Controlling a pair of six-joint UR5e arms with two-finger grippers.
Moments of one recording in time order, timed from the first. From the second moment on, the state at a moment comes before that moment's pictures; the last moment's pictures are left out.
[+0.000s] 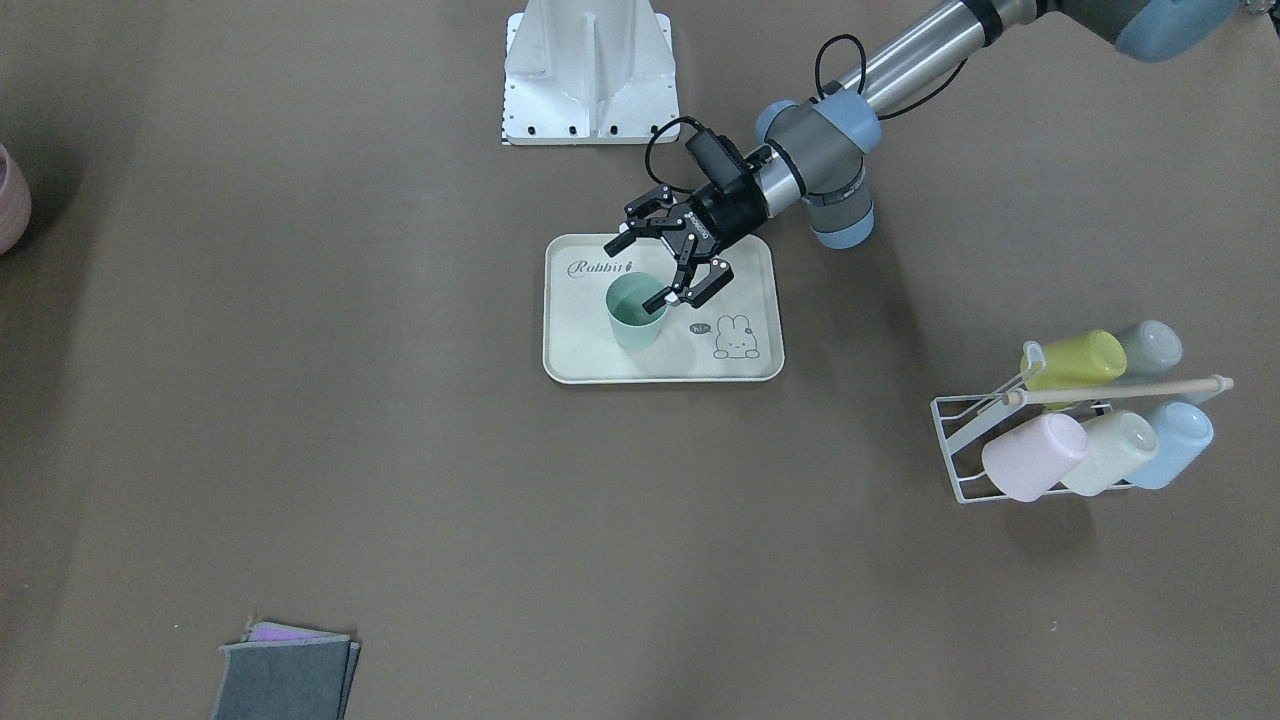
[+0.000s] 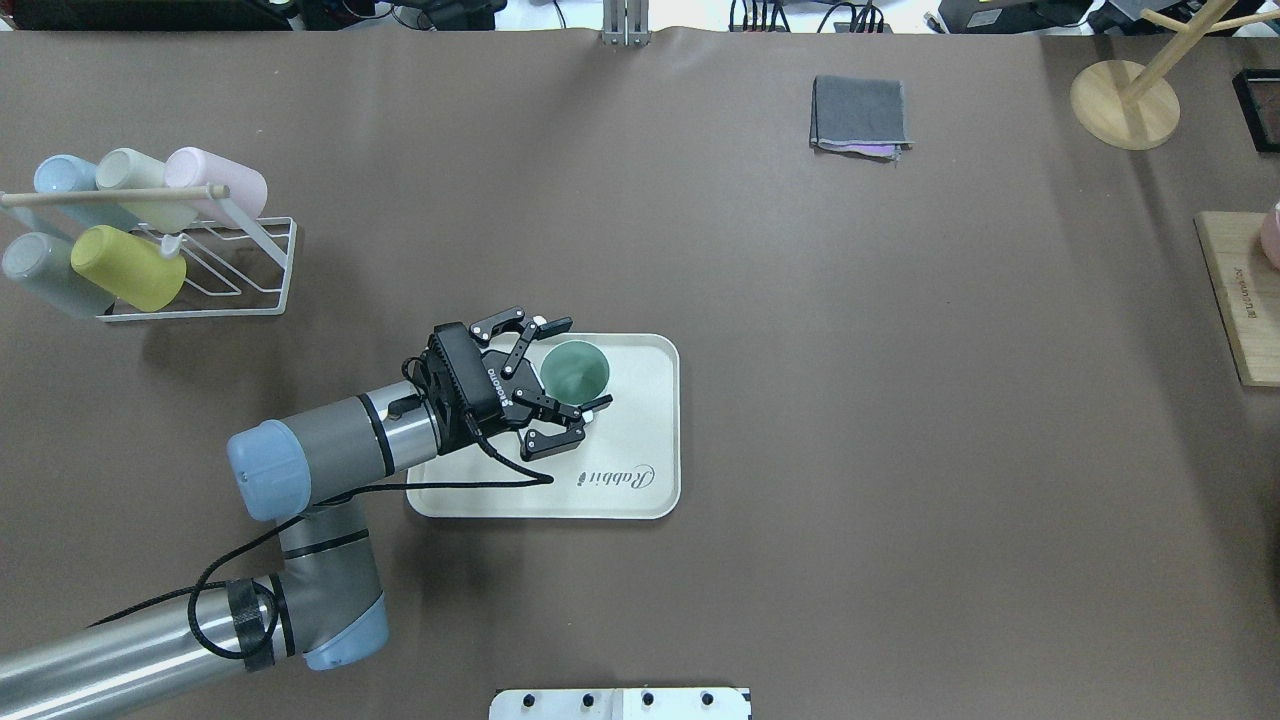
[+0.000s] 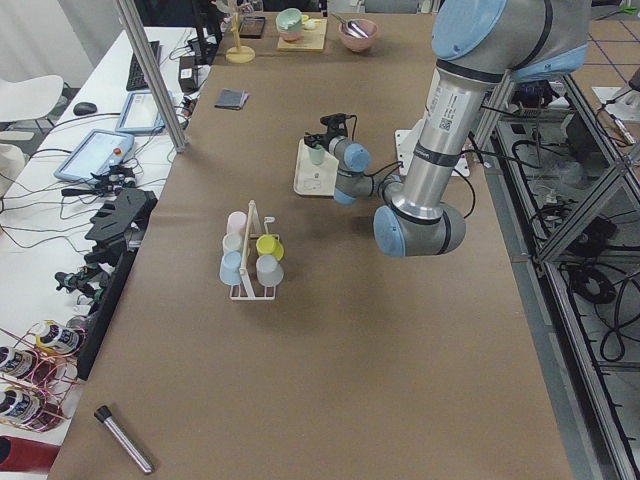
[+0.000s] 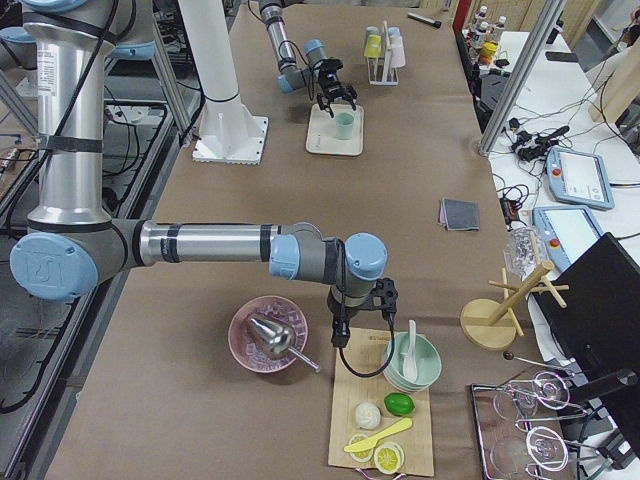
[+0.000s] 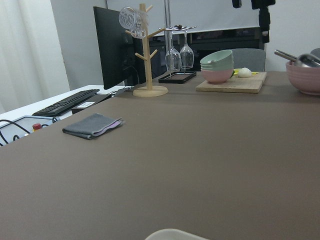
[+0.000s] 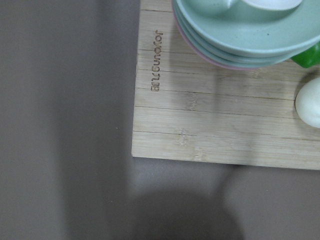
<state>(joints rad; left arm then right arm) -0.39 -2.07 -1.39 -3.18 -1.45 -0.26 1.50 -1.65 1.69 -1.70 2.33 -0.06</state>
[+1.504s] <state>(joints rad) -1.38 -2.06 -1.49 -1.61 -2.14 -0.29 1.51 -1.63 1.68 -1.71 2.29 -0.05</state>
